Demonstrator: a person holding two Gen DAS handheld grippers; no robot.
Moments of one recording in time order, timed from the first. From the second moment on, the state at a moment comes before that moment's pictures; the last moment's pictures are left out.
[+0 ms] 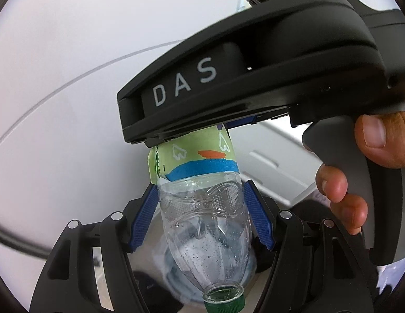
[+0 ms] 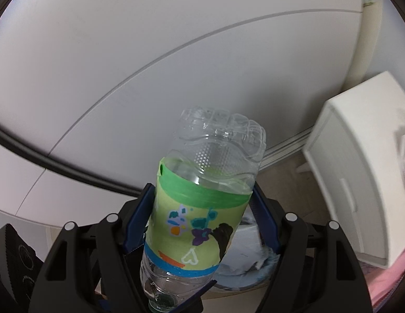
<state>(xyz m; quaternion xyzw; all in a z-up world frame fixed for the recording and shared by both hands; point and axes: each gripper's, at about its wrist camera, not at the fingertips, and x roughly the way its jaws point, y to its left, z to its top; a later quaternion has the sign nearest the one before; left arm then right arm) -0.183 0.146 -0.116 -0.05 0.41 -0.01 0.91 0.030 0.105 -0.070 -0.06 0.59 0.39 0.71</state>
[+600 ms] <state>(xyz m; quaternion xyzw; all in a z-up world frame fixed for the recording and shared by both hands) -0.166 0.151 -0.202 -0.09 0.49 -0.01 0.87 0.001 0.135 -0.195 -0.09 0.65 0.39 0.64</state>
